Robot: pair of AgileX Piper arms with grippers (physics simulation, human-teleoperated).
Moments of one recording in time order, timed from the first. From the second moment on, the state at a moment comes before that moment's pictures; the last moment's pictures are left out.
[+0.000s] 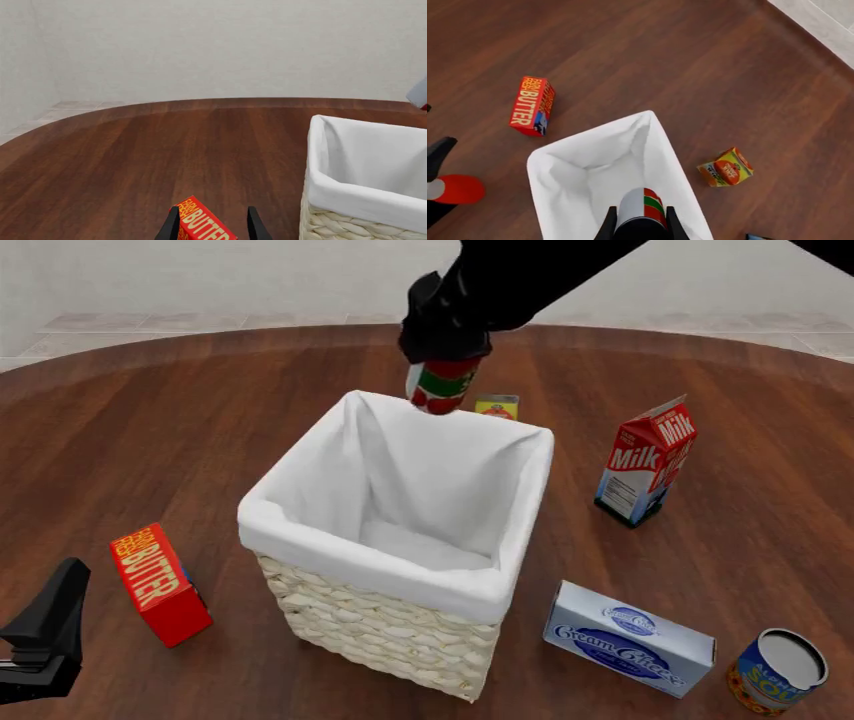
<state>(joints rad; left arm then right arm) 0.00 0.03 0.00 -0.02 0.00 0.73 1.58 -1.78 1.03 -0.12</state>
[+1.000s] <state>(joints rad) 0.00 0.03 0.00 -0.02 0.00 0.79 1.61 -1.67 0.95 -0.09</state>
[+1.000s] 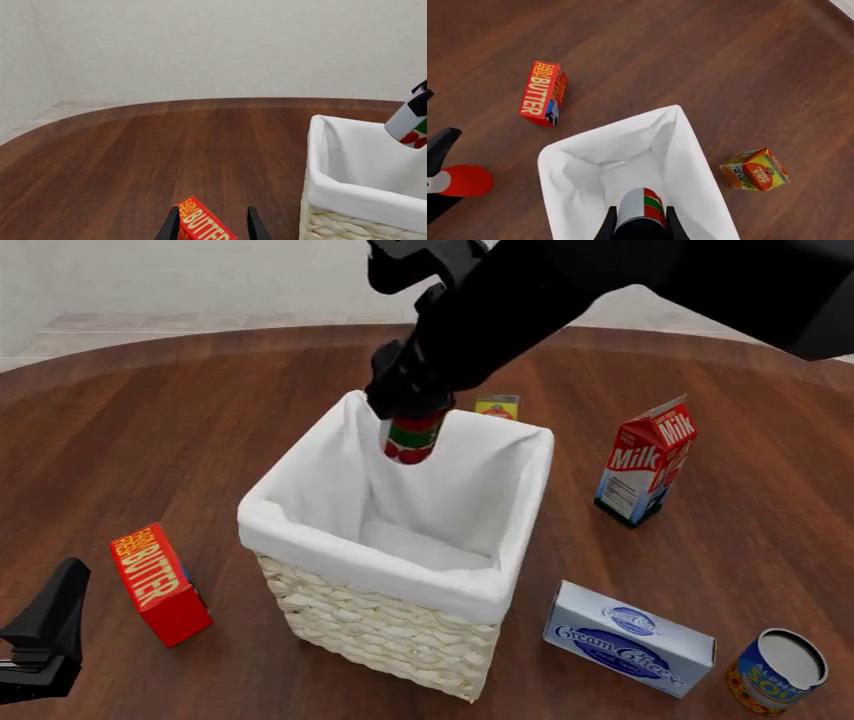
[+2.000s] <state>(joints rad) 0.00 0.03 0.00 -0.02 0.00 0.81 1.63 -1.54 0.87 -0.06</state>
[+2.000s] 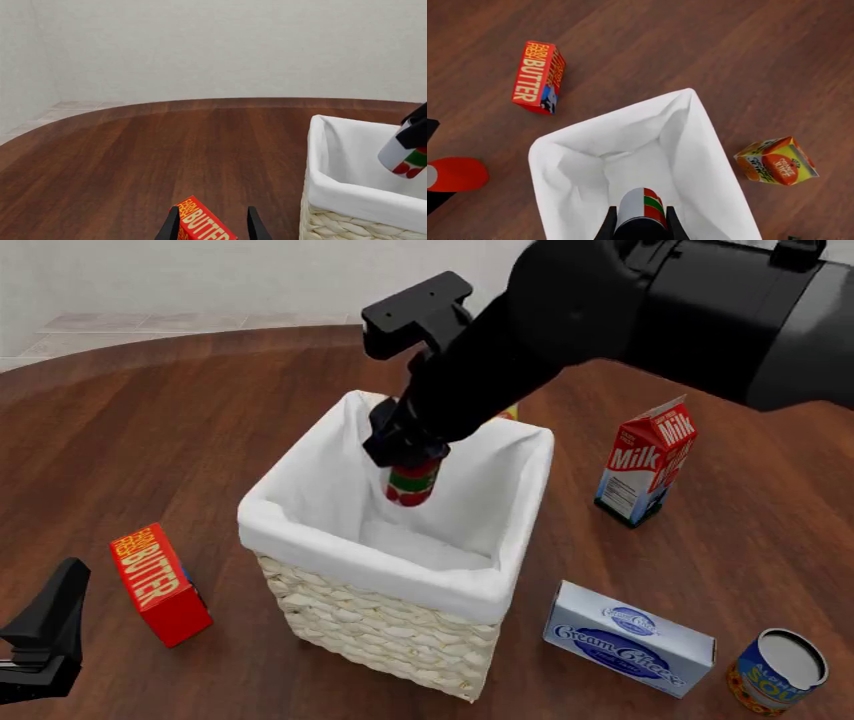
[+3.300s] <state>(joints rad) 0.00 0.03 0.00 -0.02 0.00 0.81 1.68 -1.46 0.79 -0.02</state>
